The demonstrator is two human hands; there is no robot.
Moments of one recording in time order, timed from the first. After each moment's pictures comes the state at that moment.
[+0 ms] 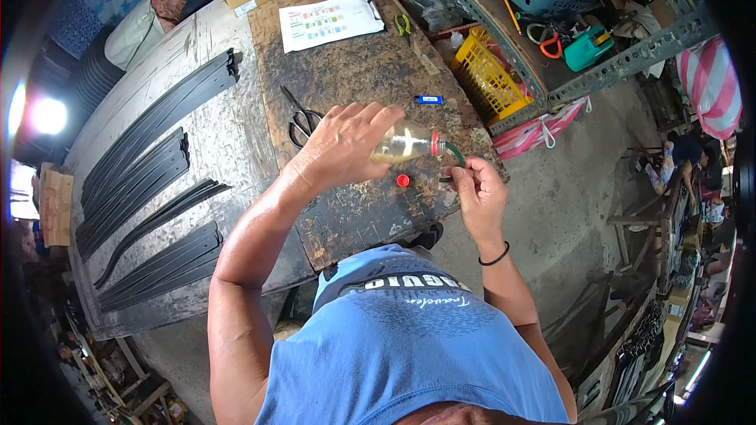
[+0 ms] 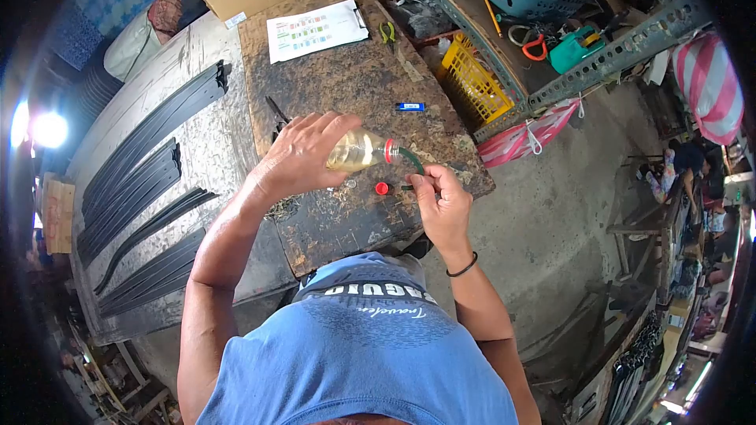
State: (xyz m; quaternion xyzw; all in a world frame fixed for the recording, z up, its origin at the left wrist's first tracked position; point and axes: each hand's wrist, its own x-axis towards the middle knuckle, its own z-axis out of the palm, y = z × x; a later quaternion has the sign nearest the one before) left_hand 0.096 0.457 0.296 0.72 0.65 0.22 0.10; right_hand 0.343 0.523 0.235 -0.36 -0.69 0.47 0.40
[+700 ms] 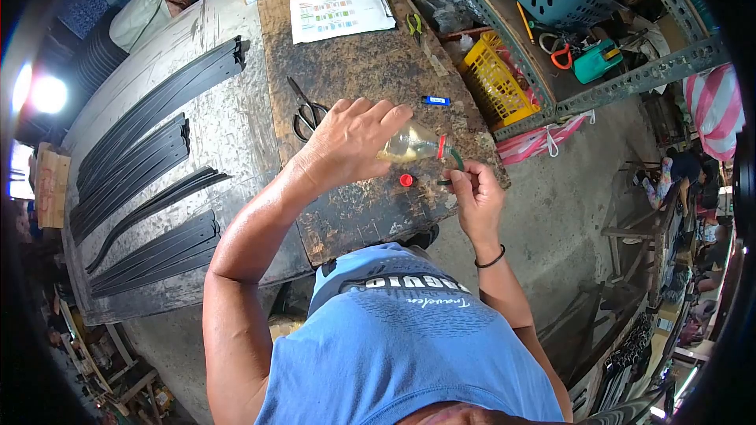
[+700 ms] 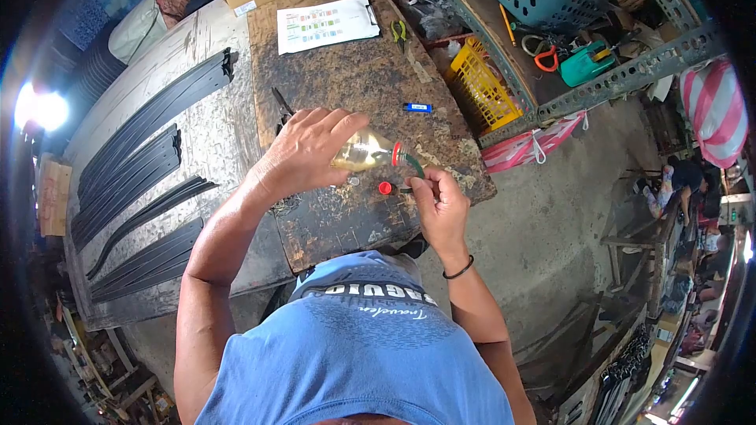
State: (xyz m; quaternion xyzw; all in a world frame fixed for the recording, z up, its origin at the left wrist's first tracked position) left_hand 0.089 0.449 0.299 0.74 0.64 0.20 0.05; right_hand 0.334 0.519 0.235 -0.39 -0.70 0.48 0.37
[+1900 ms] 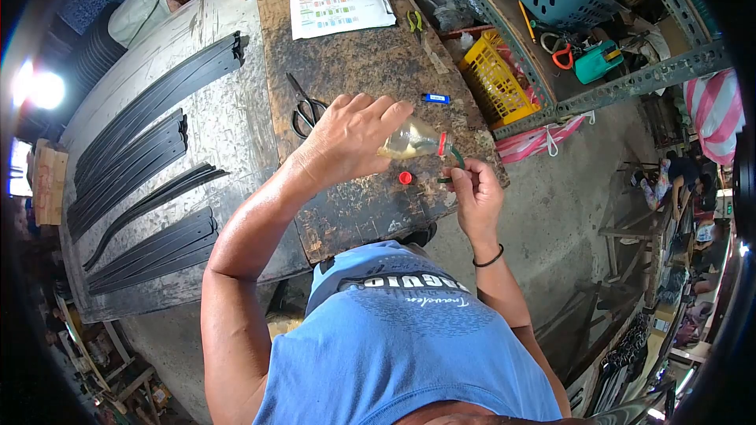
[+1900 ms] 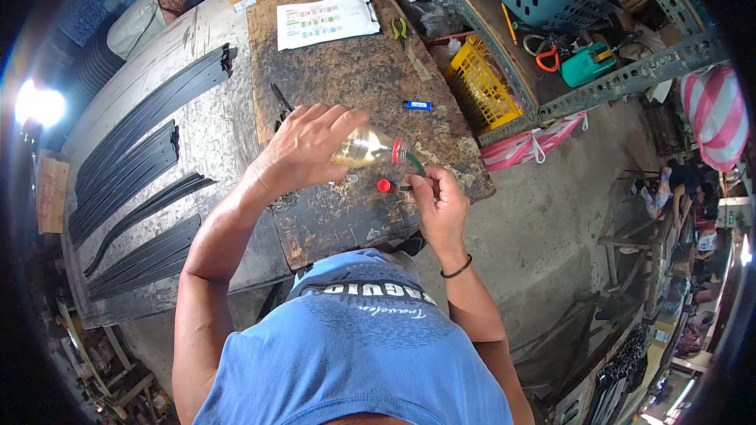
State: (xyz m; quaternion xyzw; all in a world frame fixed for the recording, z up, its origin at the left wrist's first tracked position) left_hand 0.087 0.448 0.297 0.75 0.63 0.21 0.03; right_hand 0.331 0.516 0.236 -0.39 -0.68 0.50 0.37
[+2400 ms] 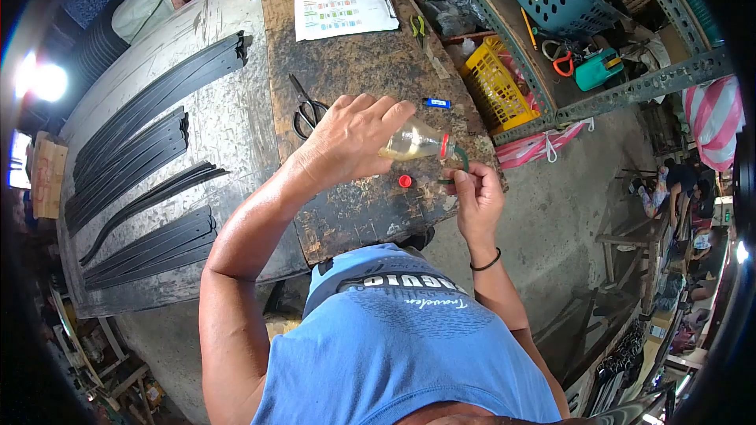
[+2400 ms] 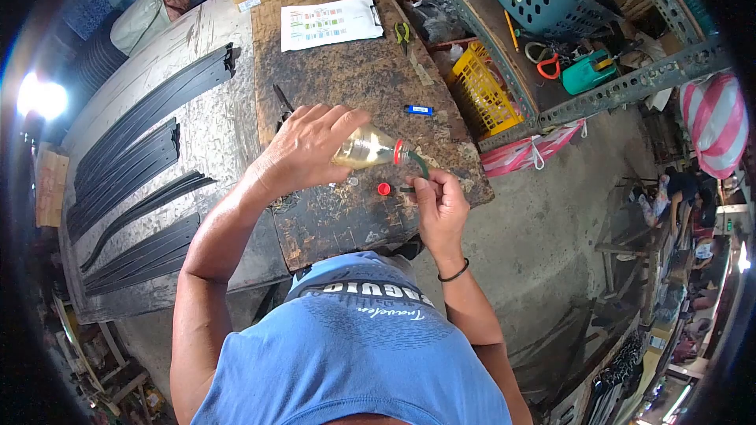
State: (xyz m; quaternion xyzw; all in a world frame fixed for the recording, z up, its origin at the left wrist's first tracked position) left_hand 0.086 0.448 0.298 0.75 0.62 0.23 0.00; right_hand 0.329 0.515 0.235 -0.38 -0.66 0.51 0.40
